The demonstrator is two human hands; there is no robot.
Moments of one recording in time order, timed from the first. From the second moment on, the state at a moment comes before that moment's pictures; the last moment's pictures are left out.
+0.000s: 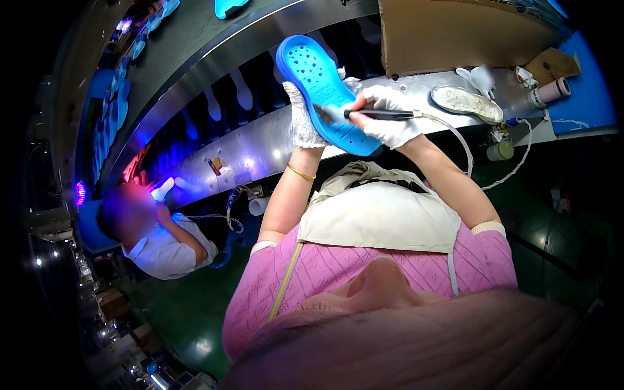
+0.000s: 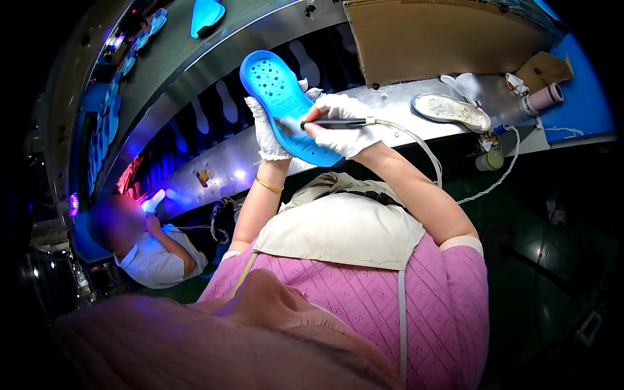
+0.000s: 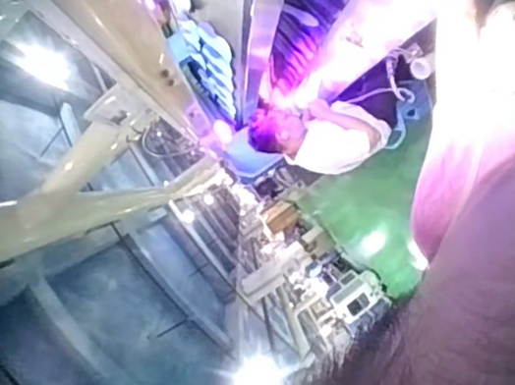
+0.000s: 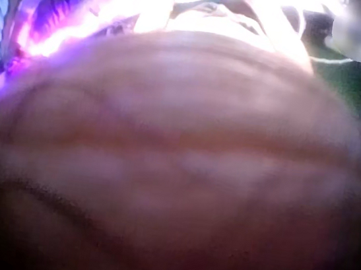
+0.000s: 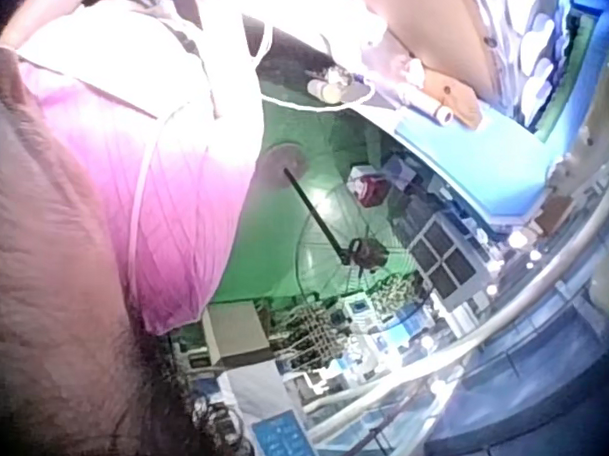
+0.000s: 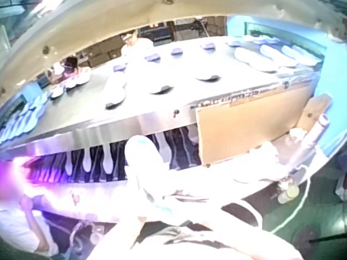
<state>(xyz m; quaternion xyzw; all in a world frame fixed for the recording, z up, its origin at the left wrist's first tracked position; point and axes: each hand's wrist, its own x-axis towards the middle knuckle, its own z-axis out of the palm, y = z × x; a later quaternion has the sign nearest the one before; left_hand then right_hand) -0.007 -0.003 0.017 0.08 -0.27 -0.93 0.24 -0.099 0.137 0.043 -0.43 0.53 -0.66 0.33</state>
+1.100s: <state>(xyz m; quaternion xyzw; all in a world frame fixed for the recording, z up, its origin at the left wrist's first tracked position) -0.002 0.015 0.058 0.00 -0.28 -0.90 0.32 -0.095 0.143 0.036 -0.40 0.48 -0.71 0.33</state>
